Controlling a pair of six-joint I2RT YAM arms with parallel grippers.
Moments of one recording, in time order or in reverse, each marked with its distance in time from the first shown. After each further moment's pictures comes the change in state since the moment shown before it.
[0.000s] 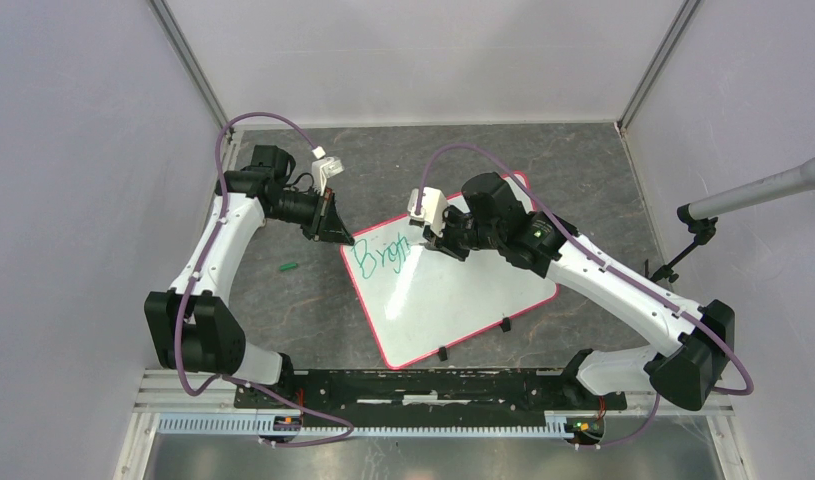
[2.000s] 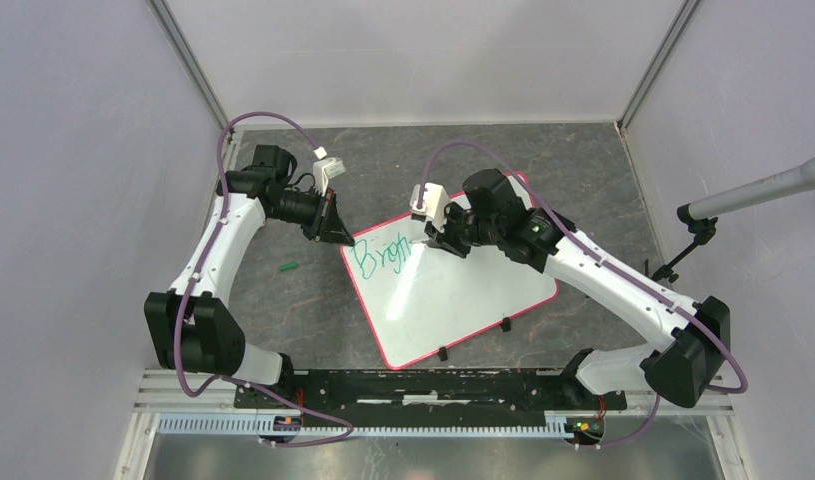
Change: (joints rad) left arm -0.011 -0.003 0.002 0.001 -0.022 0.000; right arm -0.042 0.024 -0.002 0.005 -0.022 0.008
